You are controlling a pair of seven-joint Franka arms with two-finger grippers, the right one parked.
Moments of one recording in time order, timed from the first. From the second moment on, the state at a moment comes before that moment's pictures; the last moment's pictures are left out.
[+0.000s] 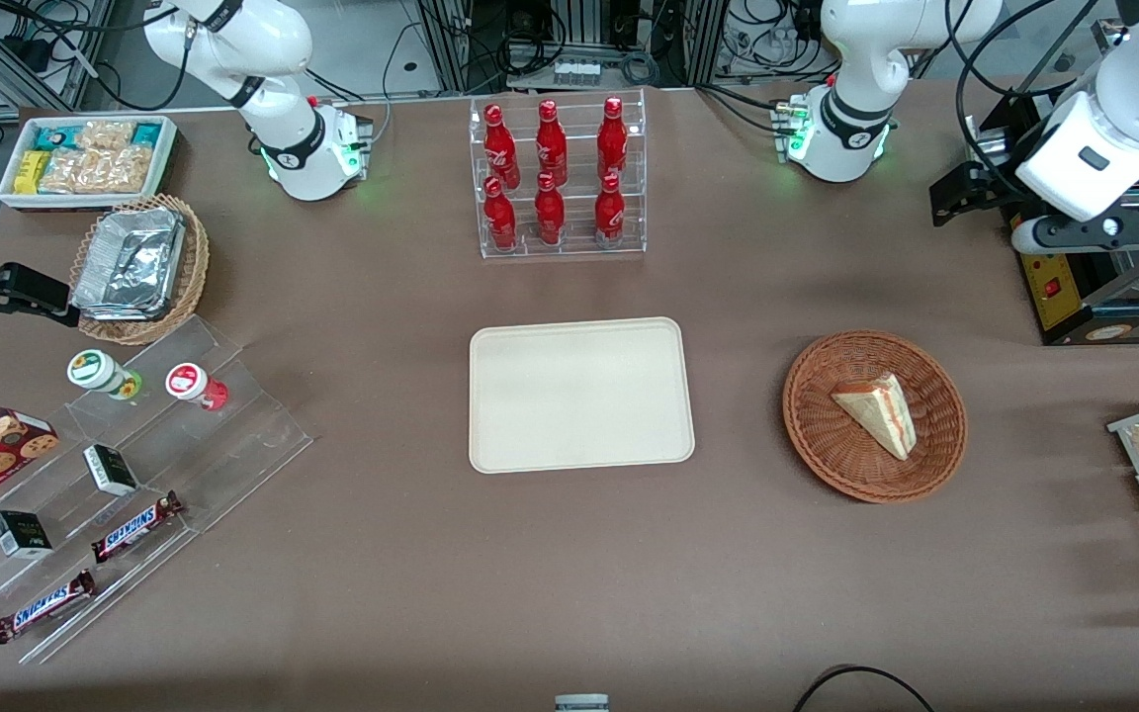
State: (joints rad) arm -0.04 -0.10 -0.10 -1.63 -0.02 1.35 -0.17
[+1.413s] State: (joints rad) arm -0.03 0.11 -0.08 -1.89 0.02 1.77 -0.30
